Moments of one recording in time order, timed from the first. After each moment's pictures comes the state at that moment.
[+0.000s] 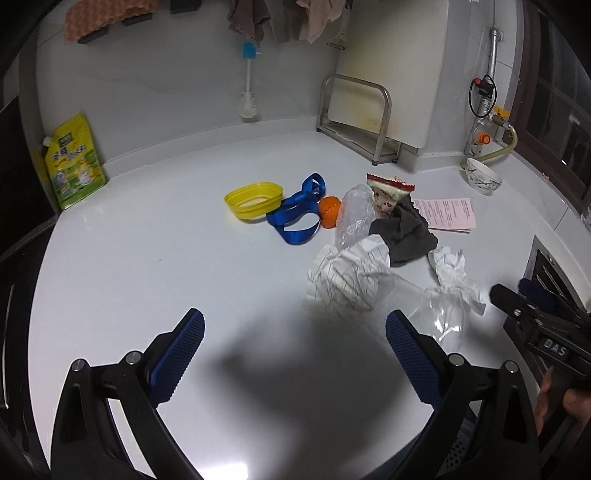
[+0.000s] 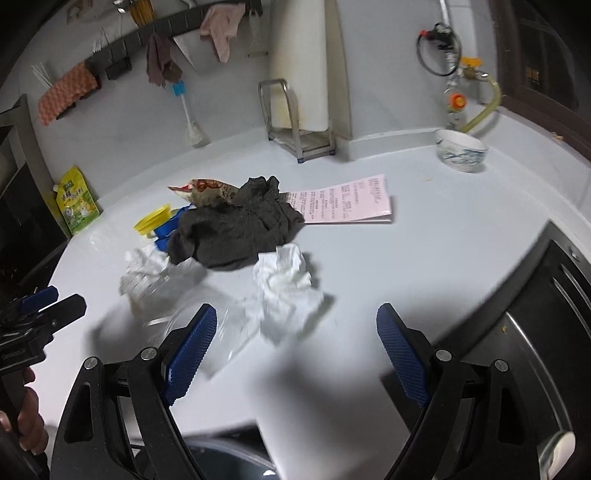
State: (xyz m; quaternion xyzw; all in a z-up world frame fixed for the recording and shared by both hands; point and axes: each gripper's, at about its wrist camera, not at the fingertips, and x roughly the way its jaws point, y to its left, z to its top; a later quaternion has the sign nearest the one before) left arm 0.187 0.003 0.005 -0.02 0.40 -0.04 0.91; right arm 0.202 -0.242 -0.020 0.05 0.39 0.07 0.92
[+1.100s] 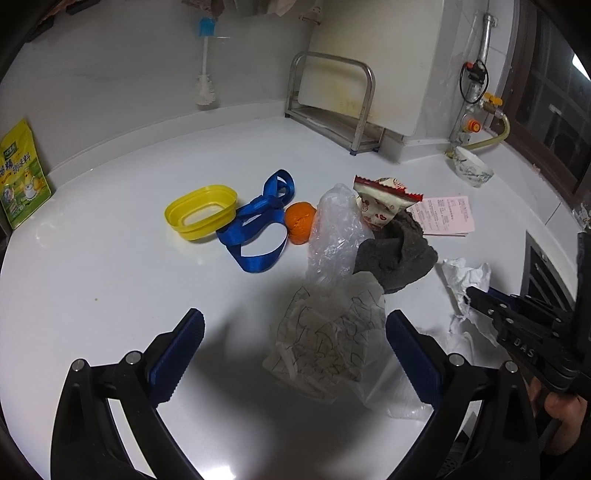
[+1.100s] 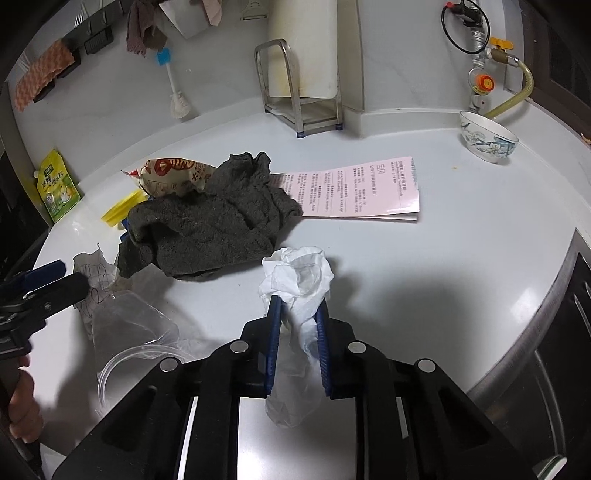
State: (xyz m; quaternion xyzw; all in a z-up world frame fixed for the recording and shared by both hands) left arm 0.254 -0.017 -0.021 -0.02 0.43 -0.10 0.90; right arm 0.247 -0.240 -0.045 0.03 0.43 0.07 0.90
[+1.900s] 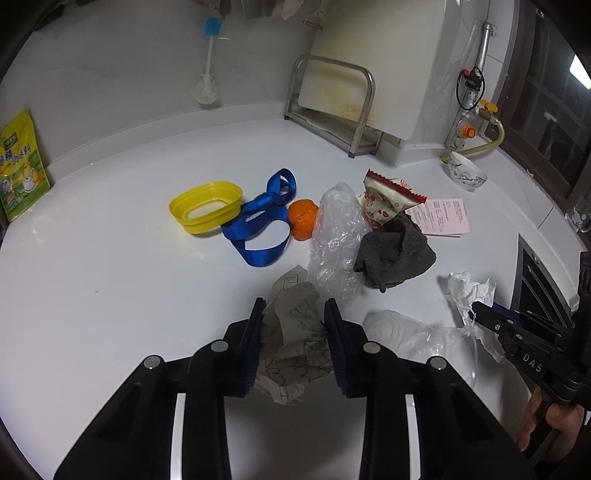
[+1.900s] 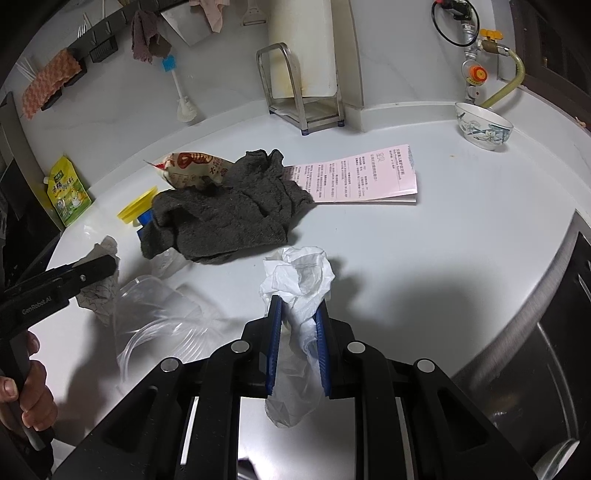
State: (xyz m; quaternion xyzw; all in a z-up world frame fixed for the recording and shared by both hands) left arm 0.239 -0.002 -0.017 -0.03 0.41 -0.11 0.90; right arm 0.221 -0.240 -0.040 0.06 0.42 0.08 0.90
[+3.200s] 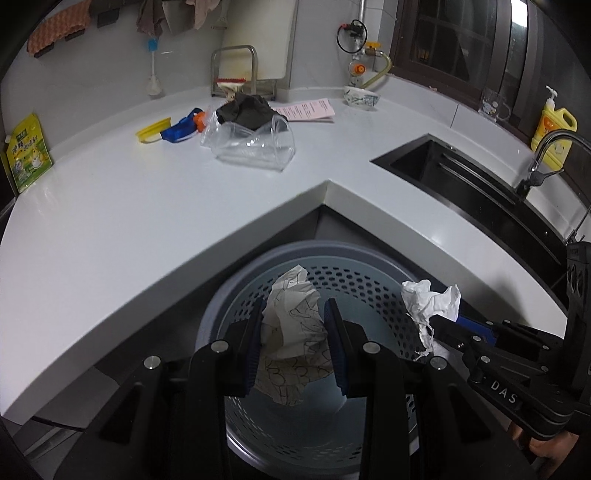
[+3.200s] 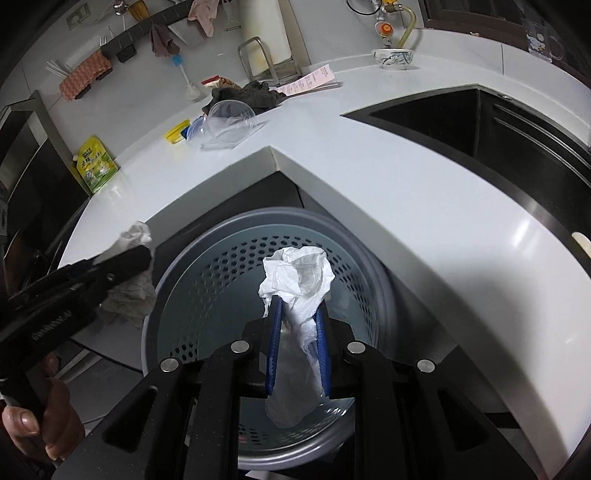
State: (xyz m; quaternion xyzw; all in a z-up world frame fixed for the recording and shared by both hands) left arm -0.009 -0.067 -0.058 0.04 0.41 -0.19 0.89; right arm -0.058 -0.232 -0.094 0.13 0.42 0.04 0.89
